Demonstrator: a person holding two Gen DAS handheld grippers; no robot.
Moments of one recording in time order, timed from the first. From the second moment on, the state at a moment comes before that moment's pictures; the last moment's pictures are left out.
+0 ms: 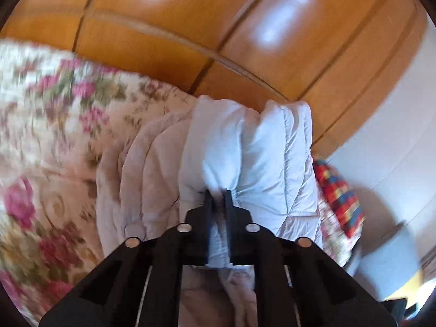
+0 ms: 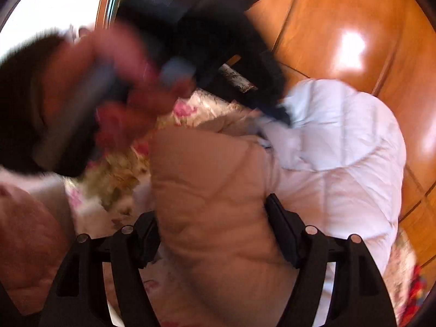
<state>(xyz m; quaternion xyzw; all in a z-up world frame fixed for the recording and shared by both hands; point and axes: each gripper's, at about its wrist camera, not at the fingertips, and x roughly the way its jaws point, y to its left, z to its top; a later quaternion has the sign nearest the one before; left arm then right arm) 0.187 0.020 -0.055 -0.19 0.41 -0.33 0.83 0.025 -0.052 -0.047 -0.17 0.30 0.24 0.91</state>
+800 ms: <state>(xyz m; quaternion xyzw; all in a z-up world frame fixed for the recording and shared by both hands) 0.172 0.092 -0.127 -0.32 0.39 -0.28 0.82 0.211 -0.107 -0.058 -0.04 0.38 0.13 0.91</state>
